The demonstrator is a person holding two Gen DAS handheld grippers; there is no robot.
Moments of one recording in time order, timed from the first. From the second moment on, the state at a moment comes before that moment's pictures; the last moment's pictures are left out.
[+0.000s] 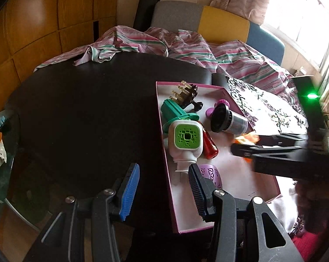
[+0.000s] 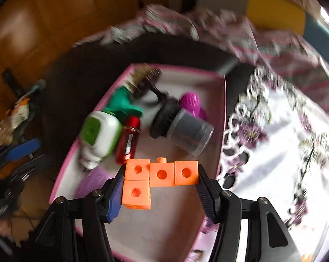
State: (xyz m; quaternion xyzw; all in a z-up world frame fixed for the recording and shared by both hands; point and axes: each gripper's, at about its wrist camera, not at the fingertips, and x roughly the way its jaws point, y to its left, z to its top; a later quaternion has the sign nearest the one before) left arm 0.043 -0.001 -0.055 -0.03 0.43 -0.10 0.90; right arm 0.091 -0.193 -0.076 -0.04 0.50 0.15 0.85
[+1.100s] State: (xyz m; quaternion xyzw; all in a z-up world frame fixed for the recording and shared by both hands) left arm 0.032 -0.004 -0.049 -0.01 0.42 -0.10 0.90; right arm 0.070 -0.202 -0.070 0.04 0.46 0.11 0.88
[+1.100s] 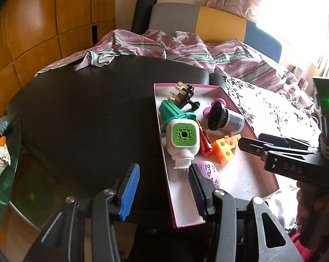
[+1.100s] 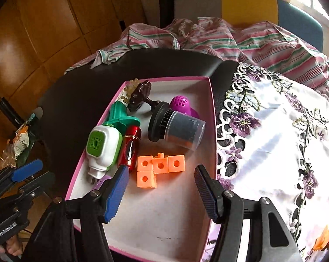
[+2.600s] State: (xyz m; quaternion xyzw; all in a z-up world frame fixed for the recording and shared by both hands) left arm 0.031 -0.133 -0.032 0.07 0.41 -0.24 0.88; right arm -0.075 -0.510 -0.029 0.29 0.36 -0.19 0.87
